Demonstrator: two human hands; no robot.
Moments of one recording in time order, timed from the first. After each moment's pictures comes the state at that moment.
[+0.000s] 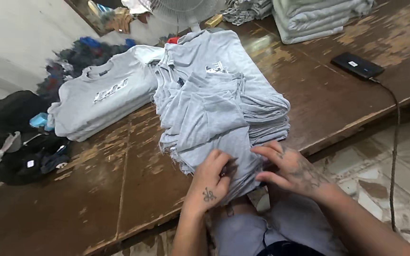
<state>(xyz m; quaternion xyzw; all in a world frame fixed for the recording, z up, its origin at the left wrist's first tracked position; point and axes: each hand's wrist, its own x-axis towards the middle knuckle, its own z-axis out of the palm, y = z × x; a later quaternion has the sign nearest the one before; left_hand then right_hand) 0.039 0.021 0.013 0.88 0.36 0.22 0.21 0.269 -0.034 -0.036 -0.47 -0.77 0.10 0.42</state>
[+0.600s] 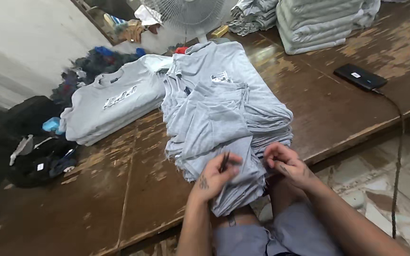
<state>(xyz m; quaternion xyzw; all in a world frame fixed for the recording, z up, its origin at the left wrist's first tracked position) 0.037 0.047 -0.008 0.75 0.34 0.27 0.49 0.278 -0.007 -0.069 -0.35 -0.62 0.39 0.59</state>
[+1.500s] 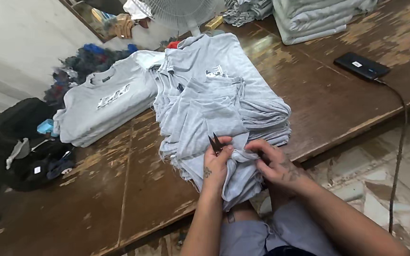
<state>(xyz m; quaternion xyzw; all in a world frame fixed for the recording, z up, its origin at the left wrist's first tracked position) 0.090 0.045 -0.013 0.53 0.44 0.51 0.52 0.252 0.000 -0.054 -0.40 -0.68 0.26 0.56</state>
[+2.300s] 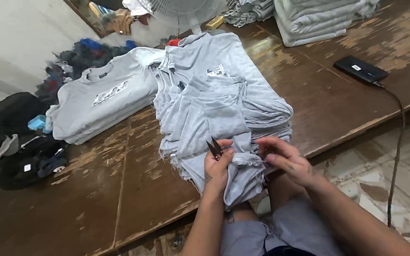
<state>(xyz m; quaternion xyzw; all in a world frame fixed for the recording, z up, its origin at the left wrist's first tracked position) 0.086 0.040 -0.023 0.51 0.37 0.54 0.55 0.274 -0.005 -0.055 -0.35 -0.65 0.35 0.57</state>
